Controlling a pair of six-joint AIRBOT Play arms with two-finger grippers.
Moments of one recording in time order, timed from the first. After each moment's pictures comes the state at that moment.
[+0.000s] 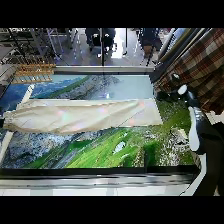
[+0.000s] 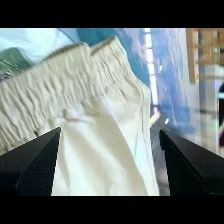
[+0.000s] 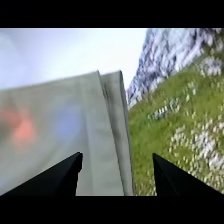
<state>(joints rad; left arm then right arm) 0.78 -1.70 1.35 0.49 -0.63 -1.39 -0.24 -2.04 2.01 -1.23 1.06 1.39</state>
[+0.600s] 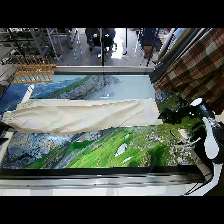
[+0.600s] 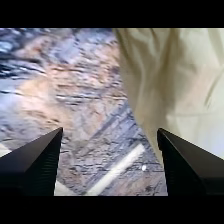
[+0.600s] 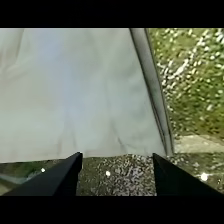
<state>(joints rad) 0.79 -1.70 1.35 1.02 -1.04 -1.49 -0.37 -1.85 1.58 -1.00 1.25 1.39</state>
